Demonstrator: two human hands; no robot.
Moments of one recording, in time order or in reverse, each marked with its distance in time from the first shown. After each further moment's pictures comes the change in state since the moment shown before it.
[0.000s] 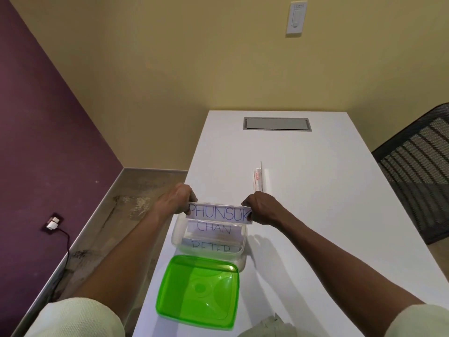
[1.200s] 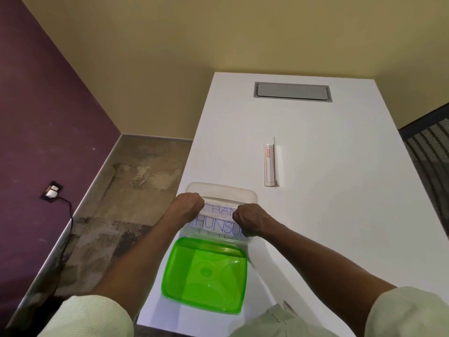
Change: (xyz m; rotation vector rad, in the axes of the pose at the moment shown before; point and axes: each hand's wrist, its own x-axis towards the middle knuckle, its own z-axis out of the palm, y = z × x) left_hand 0.016 -0.019 0.082 0.504 -0.136 0.202; right_hand 0.028 -0.041 0.085 -0.315 -0.293 -0.256
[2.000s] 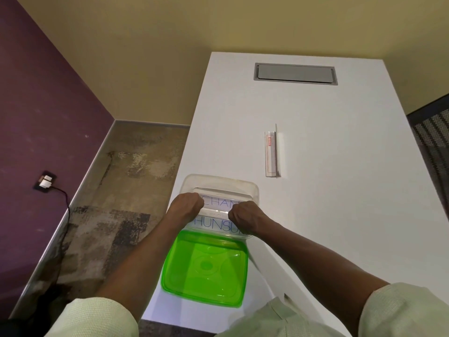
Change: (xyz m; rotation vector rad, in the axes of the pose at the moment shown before) left_hand 0.010 0.007 0.028 0.049 -0.013 0.029; right_hand 0.017 -0.006 0.029 0.057 0.088 -0.052
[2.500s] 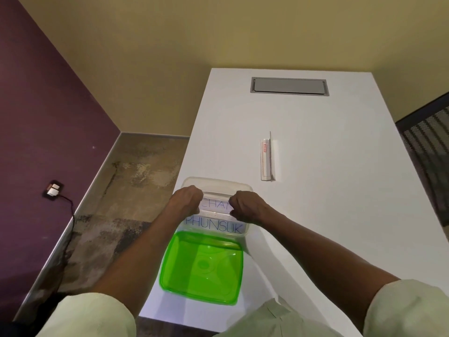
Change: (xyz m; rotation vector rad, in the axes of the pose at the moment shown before) left_hand -0.012 0.003 -0.032 -0.224 0.032 -0.124; right_hand -0.018 0.013 -0.036 0.132 0.107 0.131
